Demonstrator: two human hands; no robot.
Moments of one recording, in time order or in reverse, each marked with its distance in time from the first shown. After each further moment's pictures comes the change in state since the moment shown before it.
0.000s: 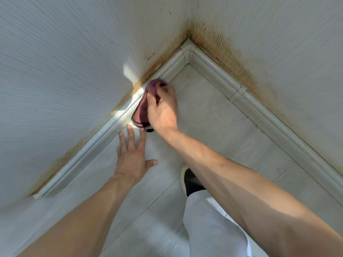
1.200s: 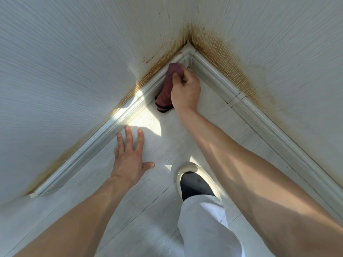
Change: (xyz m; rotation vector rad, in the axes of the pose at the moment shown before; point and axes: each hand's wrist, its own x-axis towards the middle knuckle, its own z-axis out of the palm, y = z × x) left_hand 0.000 0.003 -0.002 0.024 -0.022 -0.029; right_hand 0.055 -0.013 -0.053 0.140 0.138 0.120
